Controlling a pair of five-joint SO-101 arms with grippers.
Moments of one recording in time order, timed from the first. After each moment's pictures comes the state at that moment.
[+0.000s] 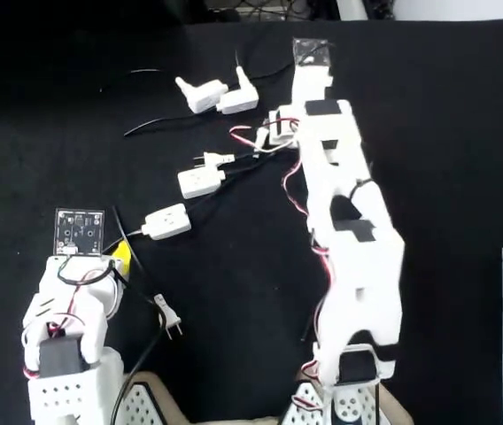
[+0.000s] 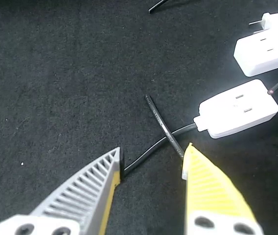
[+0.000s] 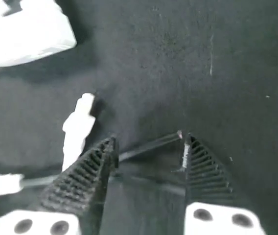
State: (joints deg) left arm -13.5 -103.8 91.3 59.1 -13.1; right arm -6.2 41.8 -23.9 54.0 -5.2
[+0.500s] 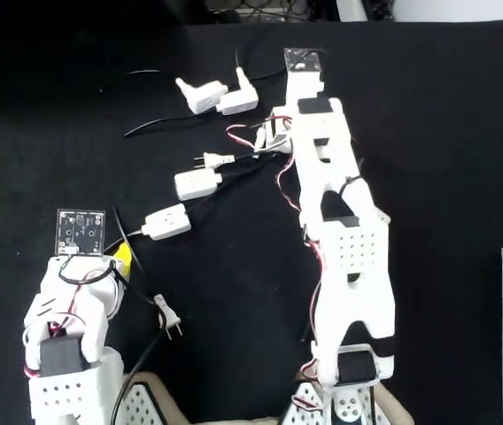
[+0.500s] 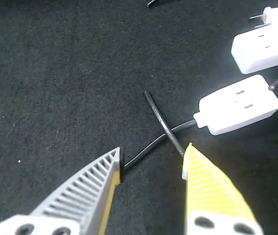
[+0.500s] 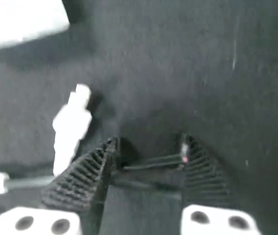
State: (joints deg) left arm -13.5 -103.8 91.9 59.1 -13.1; right arm -6.9 51.5 -36.4 66.1 -5.1
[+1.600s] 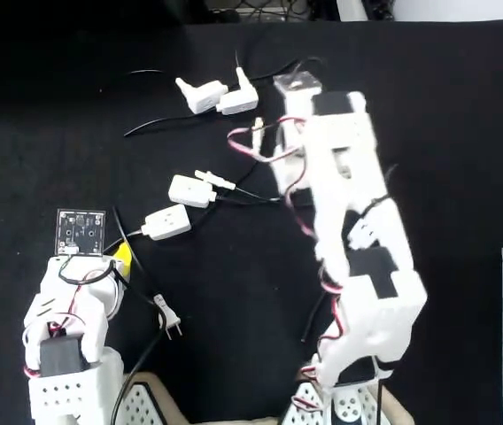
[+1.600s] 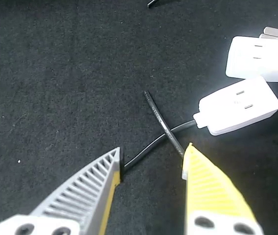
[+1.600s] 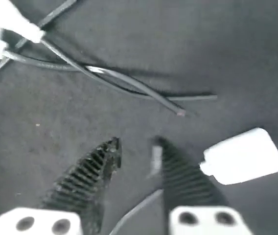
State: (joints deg) left arm -13.5 -103.8 91.9 59.1 -13.1; right arm -10.2 17.3 -7.5 87.8 6.2
